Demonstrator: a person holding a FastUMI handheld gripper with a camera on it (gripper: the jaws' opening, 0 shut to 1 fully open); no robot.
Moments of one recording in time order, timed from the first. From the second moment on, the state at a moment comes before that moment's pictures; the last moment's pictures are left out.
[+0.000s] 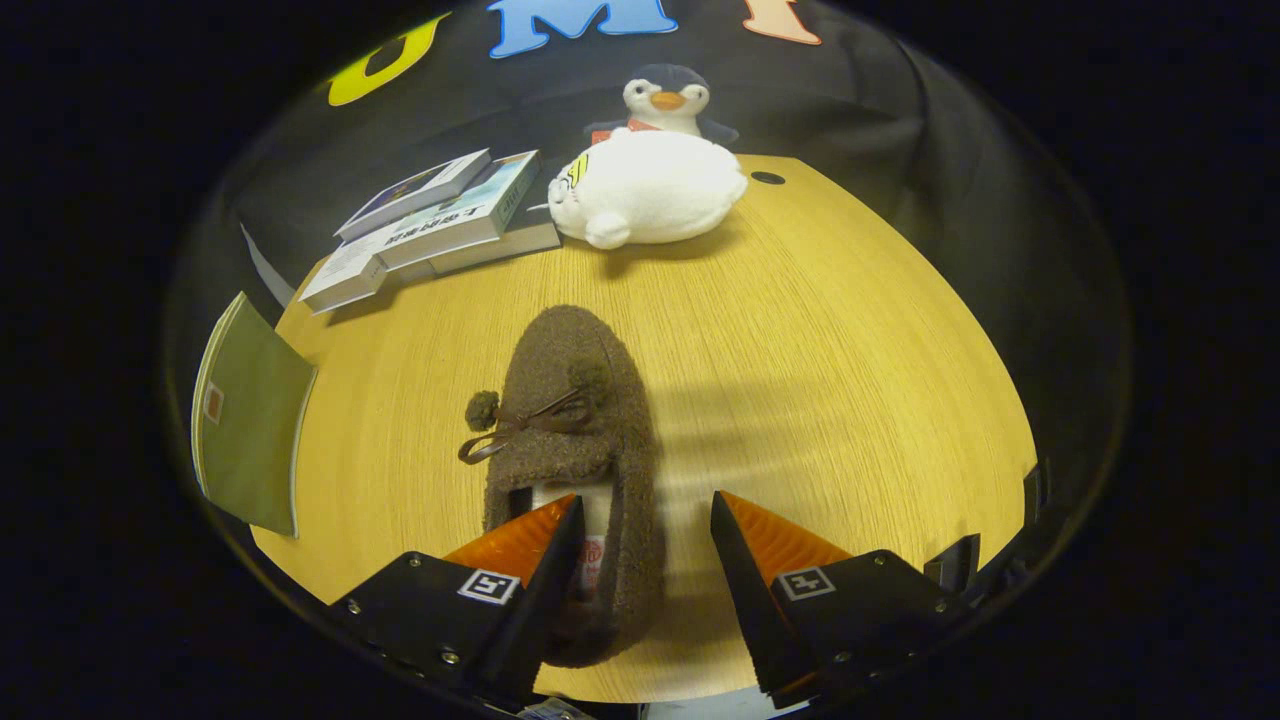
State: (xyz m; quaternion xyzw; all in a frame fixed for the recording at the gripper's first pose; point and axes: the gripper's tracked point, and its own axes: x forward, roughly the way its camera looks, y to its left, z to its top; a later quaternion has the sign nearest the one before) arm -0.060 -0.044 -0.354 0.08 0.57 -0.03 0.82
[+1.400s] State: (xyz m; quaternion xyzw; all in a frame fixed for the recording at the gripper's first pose) arm -0.008 0.069 -0.256 0.30 0.52 0.01 0.80
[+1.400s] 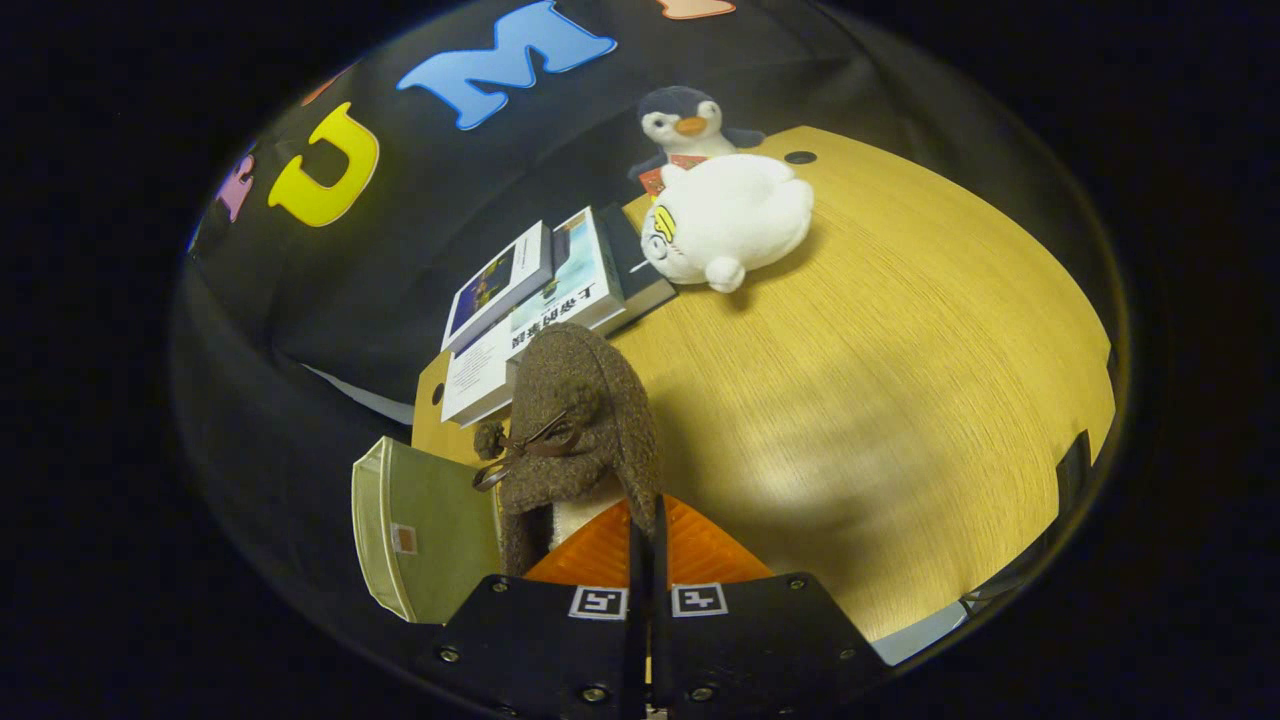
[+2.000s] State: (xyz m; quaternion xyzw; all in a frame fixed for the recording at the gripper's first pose) arm 0.018 0.184 -0.196 0.29 0.50 0.08 0.81
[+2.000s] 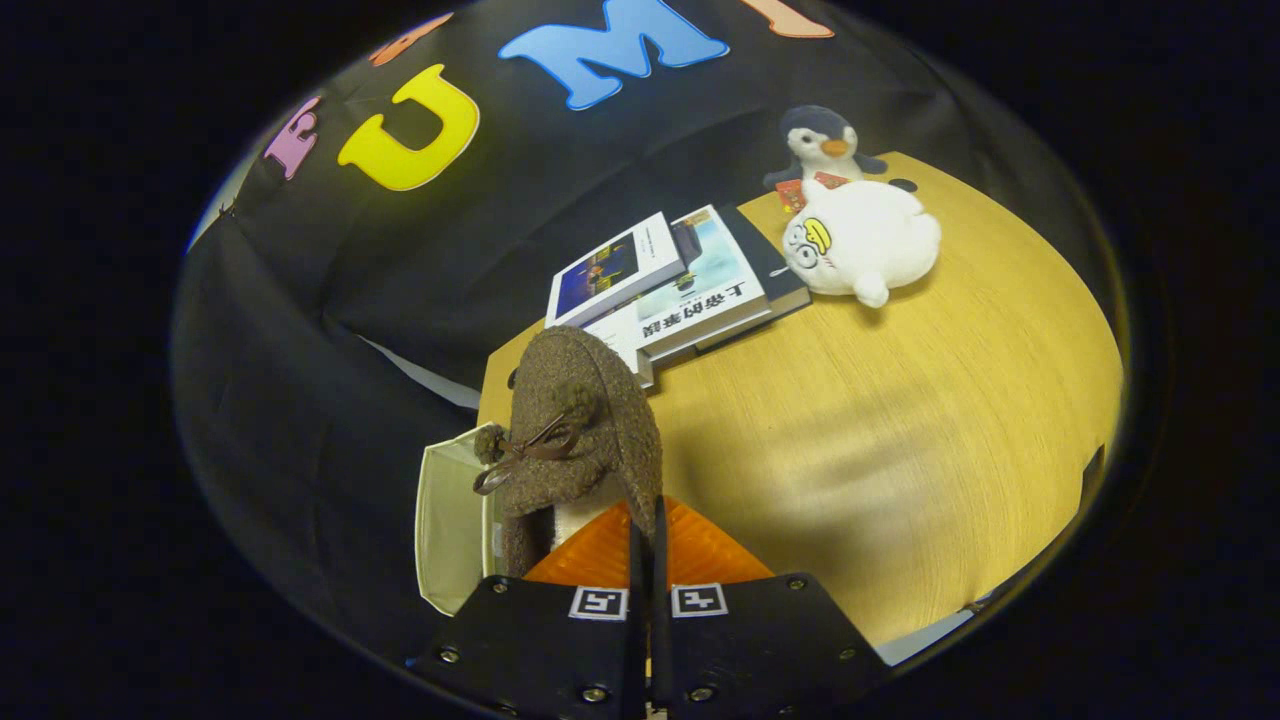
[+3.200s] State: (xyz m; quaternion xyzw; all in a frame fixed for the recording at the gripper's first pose) arm -0.010 0.388 -0.186 0.35 0.51 0.14 0.77
